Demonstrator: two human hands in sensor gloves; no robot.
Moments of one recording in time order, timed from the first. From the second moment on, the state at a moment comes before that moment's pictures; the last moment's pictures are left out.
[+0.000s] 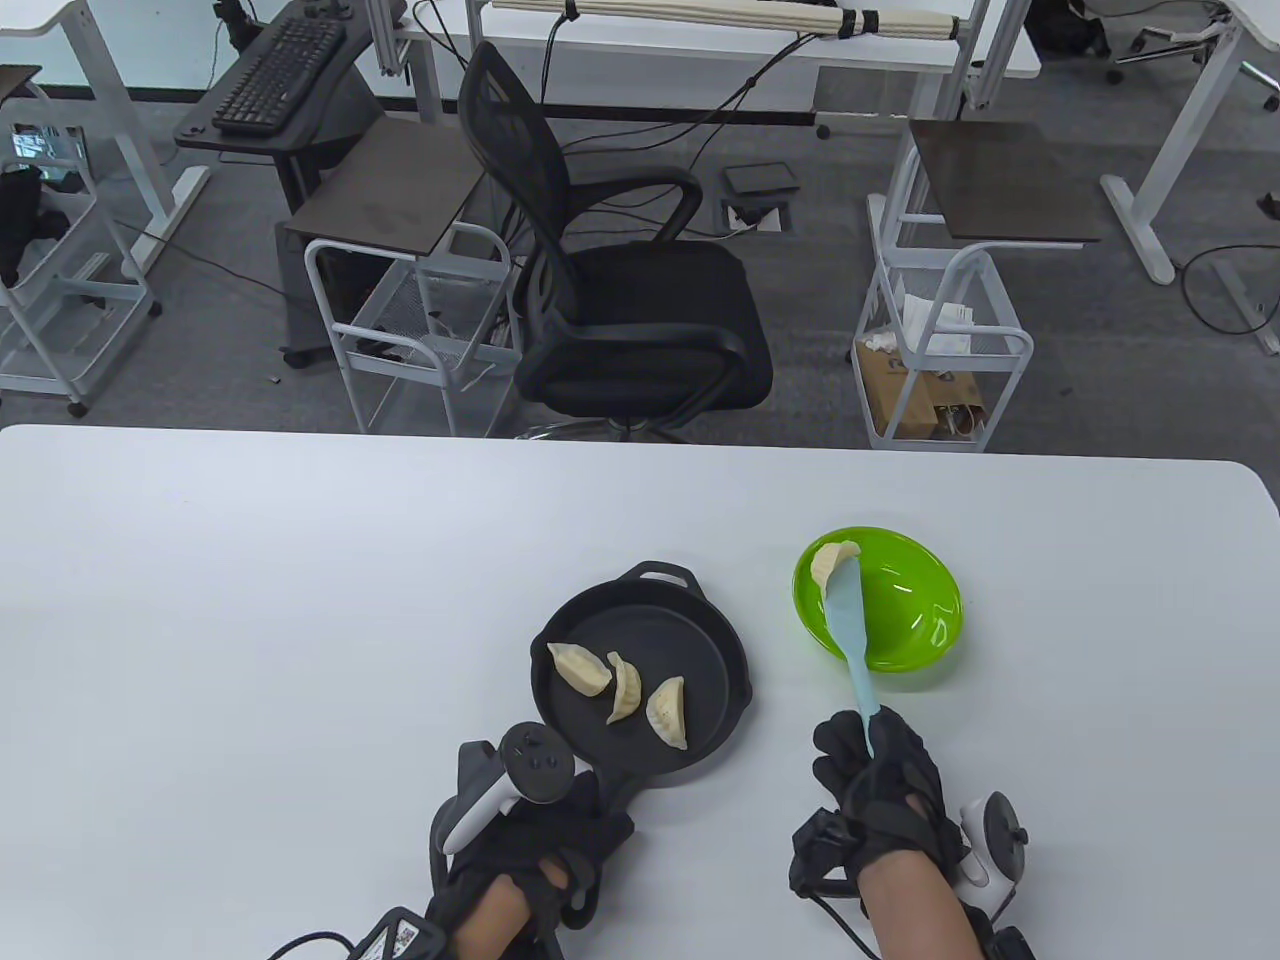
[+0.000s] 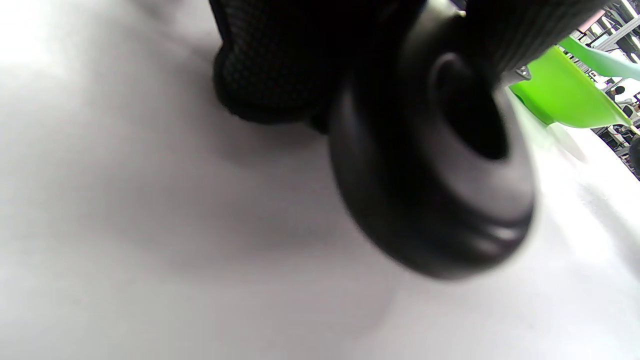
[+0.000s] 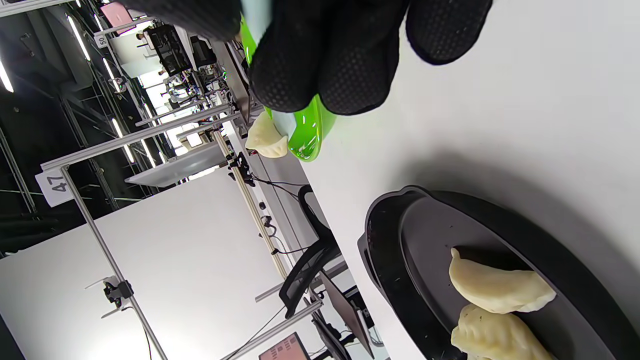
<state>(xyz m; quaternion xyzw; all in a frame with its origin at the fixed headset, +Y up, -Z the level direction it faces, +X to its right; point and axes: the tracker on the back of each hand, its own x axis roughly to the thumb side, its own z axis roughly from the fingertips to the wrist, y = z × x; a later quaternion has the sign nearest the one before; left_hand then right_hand) -0.137 -0.781 -0.296 -0.28 -0.04 0.22 0.93 0.215 -0.797 -0.275 -0.25 0.00 0.50 0.83</state>
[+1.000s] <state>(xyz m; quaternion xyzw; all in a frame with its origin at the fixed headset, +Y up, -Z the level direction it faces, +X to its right) -0.137 -0.781 -0.297 -0.28 -0.04 0.22 0.93 0.228 -0.793 -0.278 -0.26 -0.04 0.55 0.79</state>
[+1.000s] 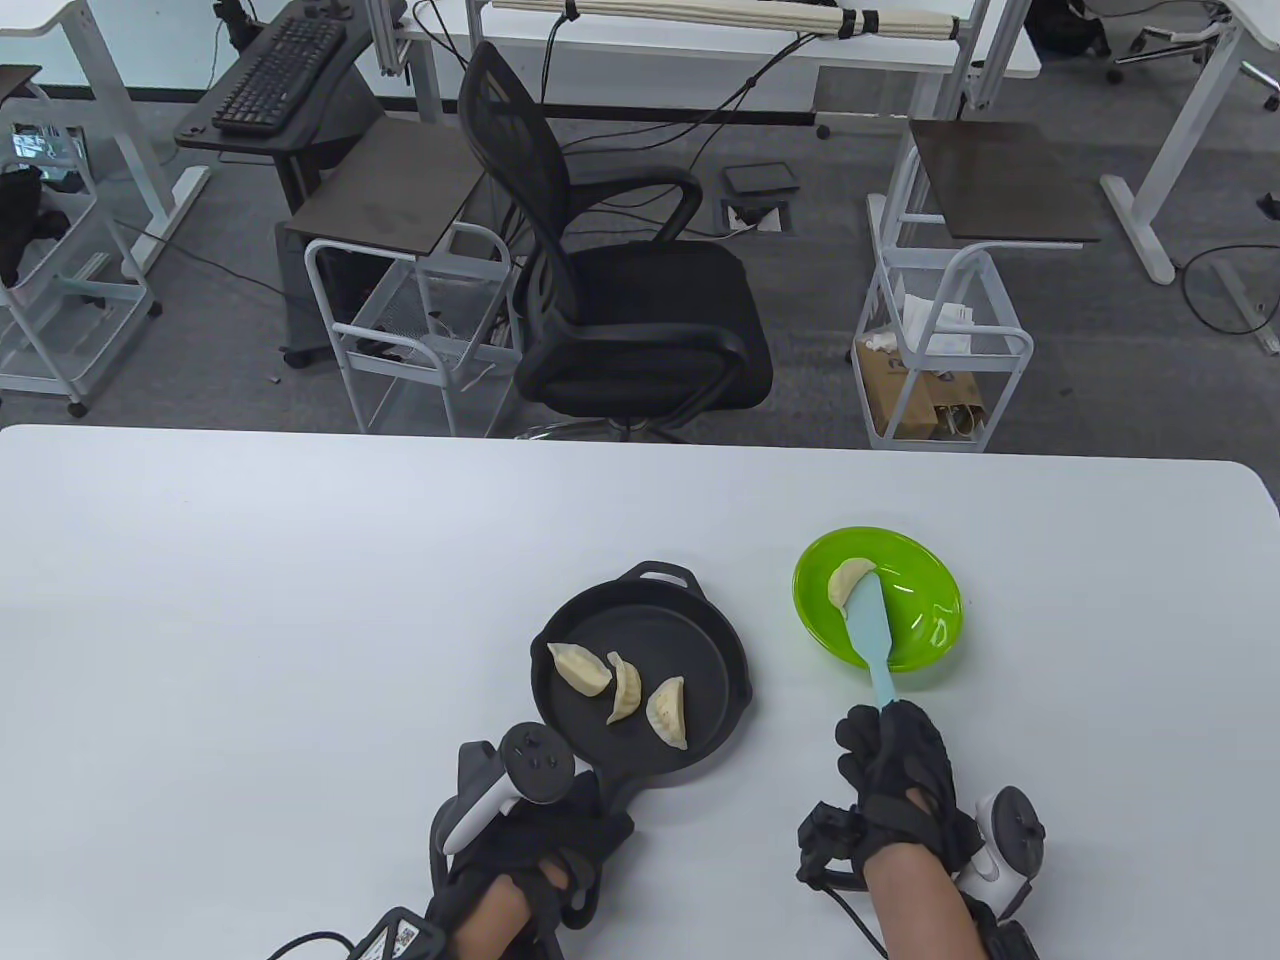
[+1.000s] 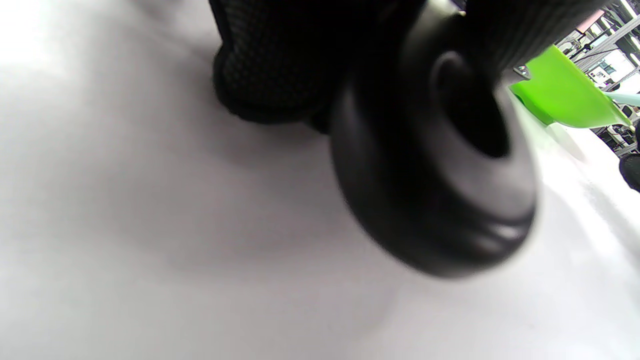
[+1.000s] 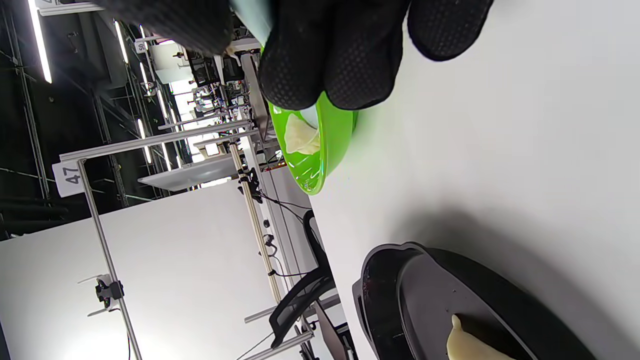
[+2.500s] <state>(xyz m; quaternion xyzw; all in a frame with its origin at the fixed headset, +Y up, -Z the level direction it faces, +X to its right) -0.137 -0.781 -0.297 -0.28 -0.04 0.22 0.93 0.196 -0.759 -0.286 -0.06 -0.03 0.71 0.70</state>
